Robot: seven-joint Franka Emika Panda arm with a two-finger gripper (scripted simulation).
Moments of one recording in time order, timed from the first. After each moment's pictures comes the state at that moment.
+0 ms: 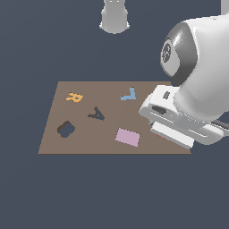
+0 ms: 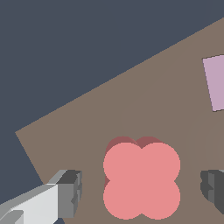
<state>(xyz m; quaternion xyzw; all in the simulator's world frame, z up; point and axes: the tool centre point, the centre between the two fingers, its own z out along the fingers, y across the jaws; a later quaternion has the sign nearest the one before) 0.075 0.167 0.047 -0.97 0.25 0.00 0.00</state>
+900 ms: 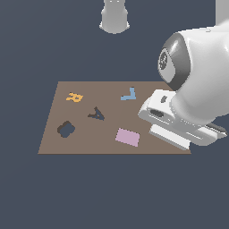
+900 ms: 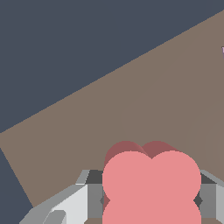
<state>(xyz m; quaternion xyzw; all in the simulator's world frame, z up) 0.075 0.168 0.030 -0.97 0.25 0.00 0.00</state>
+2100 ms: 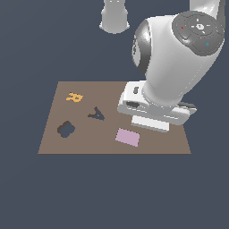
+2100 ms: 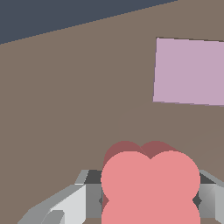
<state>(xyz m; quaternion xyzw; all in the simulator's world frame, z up) 0.034 0.109 0.032 -0.99 0.12 0.00 0.00</state>
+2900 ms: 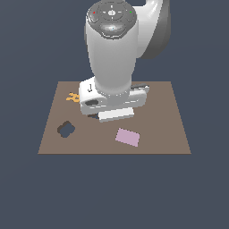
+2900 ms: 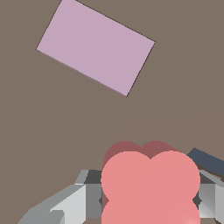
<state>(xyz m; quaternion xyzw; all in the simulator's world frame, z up) 0.007 -0.003 0.035 -1.00 -0.09 0.00 0.00</state>
